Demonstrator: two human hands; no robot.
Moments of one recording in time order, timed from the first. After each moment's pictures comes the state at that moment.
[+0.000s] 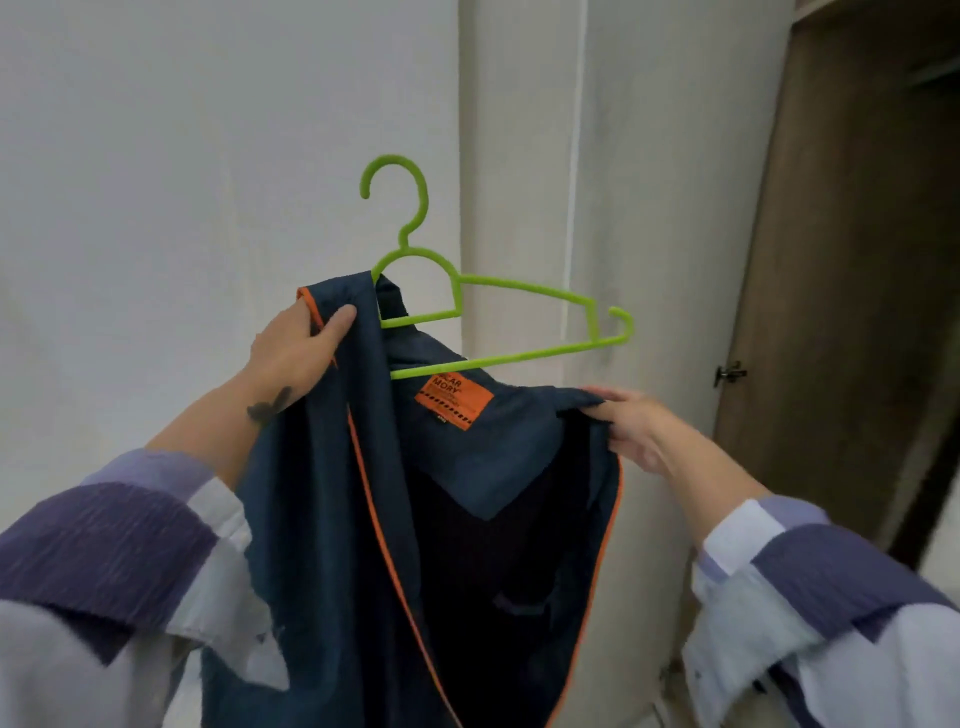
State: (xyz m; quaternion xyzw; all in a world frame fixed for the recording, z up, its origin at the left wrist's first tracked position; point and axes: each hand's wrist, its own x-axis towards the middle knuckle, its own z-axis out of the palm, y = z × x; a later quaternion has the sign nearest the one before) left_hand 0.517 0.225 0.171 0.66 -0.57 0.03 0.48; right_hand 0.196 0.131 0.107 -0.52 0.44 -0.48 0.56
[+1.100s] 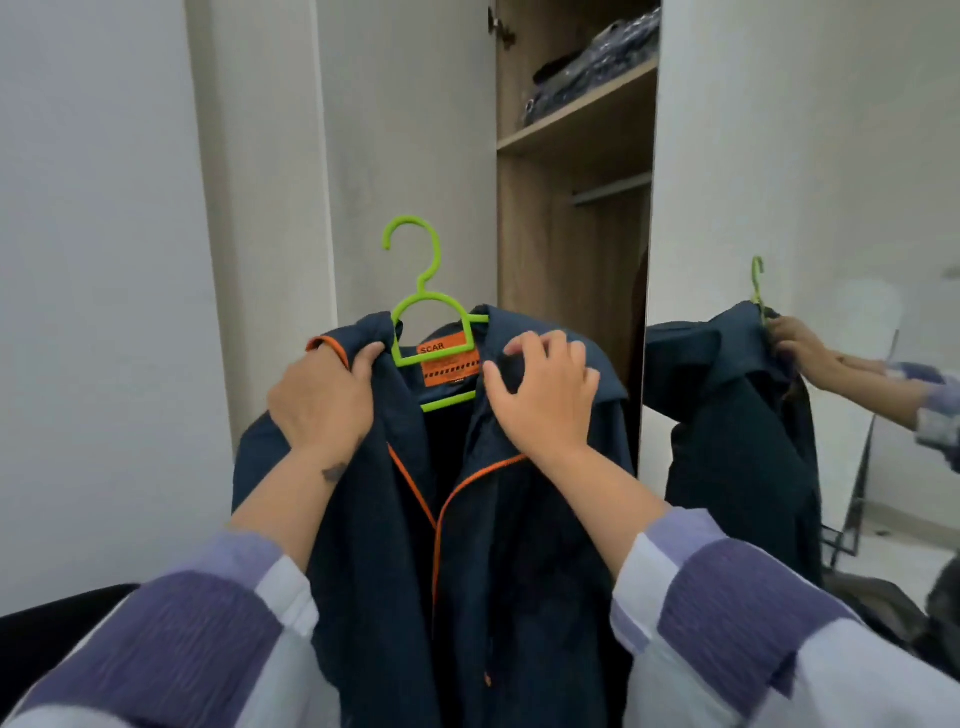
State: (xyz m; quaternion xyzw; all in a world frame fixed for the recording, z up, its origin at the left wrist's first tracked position) left_hand 0.279 0.143 0.187 0.59 -0.58 0.13 0.54; right_hand 0.087 0.191 0.175 -0.56 0.62 -0.49 -0.24
